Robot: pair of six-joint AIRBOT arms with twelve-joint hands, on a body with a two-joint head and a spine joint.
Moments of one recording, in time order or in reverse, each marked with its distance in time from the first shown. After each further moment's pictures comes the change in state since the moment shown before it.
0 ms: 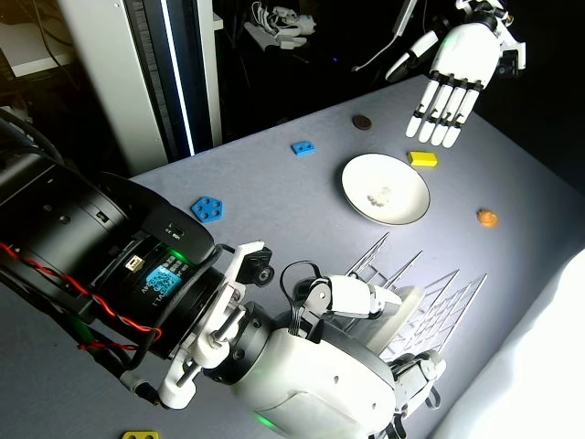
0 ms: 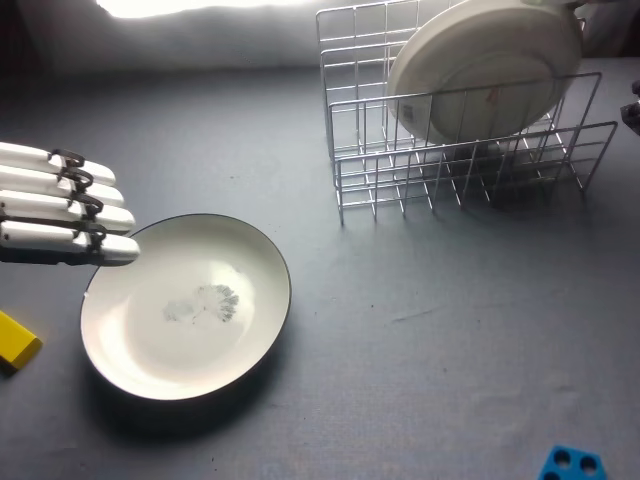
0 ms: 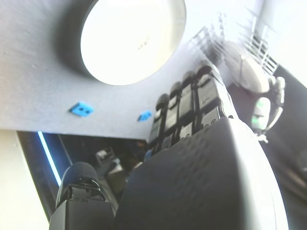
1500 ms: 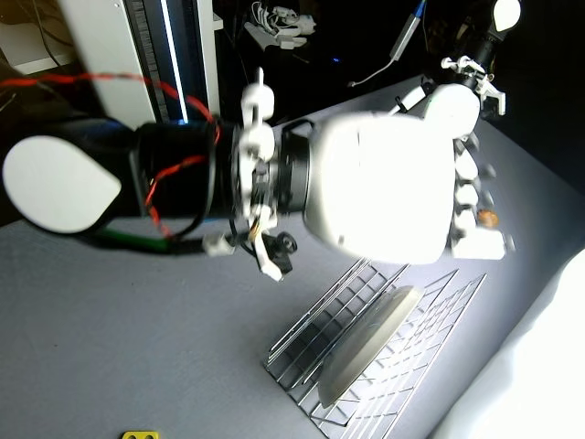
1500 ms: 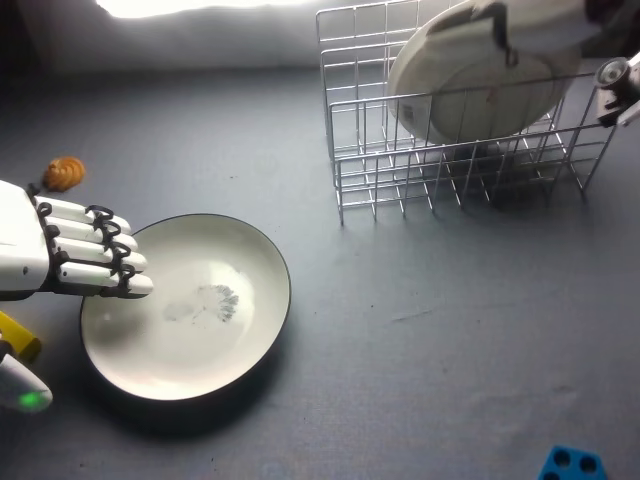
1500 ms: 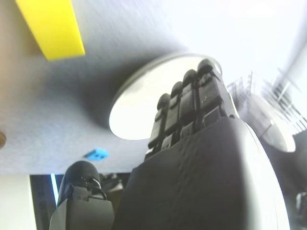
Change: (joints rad) left arm 0.242 -0.248 0.192 -0.140 0.154 0.109; right arm 0.050 0.045 -0.245 -0.810 0.481 -0.202
